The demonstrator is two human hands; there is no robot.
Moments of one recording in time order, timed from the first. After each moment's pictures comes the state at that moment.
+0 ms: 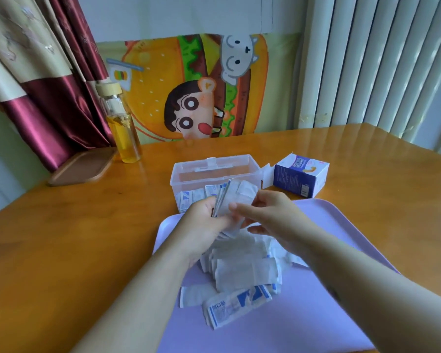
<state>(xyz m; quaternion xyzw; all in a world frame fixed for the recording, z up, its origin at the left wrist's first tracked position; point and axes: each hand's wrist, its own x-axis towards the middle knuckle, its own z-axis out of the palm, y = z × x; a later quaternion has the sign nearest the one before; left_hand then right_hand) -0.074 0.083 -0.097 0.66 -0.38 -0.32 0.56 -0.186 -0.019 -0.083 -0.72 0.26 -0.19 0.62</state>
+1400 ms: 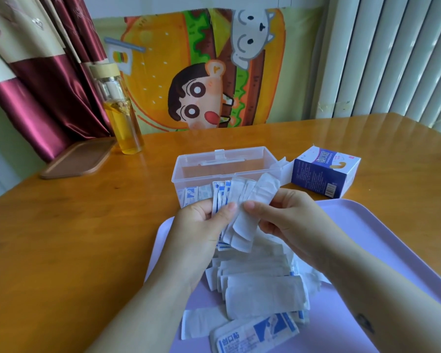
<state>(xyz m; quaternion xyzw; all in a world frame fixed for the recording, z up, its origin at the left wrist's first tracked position) -0.055 0.079 -0.119 0.61 -0.32 -0.28 0.67 -0.162 -0.042 -0.111 -0.68 0.19 -0.23 0.66</state>
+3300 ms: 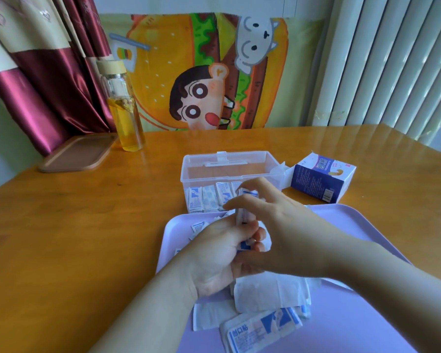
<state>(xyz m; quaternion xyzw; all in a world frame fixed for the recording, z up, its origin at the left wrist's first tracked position) -0.064 0.082 -0.113 0.53 -0.31 -0.52 0.59 -0.174 -0.006 -0.067 -0.98 0.06 -0.13 0.13</state>
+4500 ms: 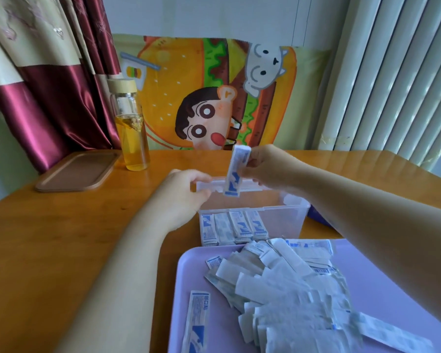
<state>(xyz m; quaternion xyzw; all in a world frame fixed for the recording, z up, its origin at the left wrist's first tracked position) 0.056 0.077 -0.049 0.83 -0.42 -0.08 0.37 -0.041 -0.075 -0.014 -0.92 0.26 -0.14 0.24</state>
